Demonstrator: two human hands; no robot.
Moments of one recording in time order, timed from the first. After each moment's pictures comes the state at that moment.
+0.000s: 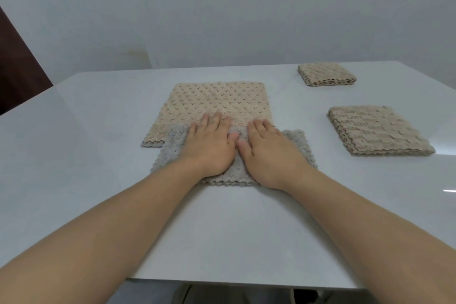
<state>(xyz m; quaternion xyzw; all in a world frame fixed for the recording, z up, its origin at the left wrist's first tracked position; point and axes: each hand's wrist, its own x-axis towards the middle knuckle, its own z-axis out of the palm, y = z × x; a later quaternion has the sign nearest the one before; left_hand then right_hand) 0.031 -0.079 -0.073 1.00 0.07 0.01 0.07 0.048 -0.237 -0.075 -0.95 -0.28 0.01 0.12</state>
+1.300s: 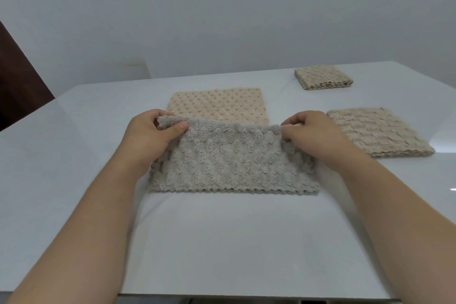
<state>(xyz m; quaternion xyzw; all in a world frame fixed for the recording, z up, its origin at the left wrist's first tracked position) -0.004 -0.002 -0.033 0.79 0.18 0.21 0.54 0.083 -0.299 -0.038 -0.88 -0.09 0.01 0.46</state>
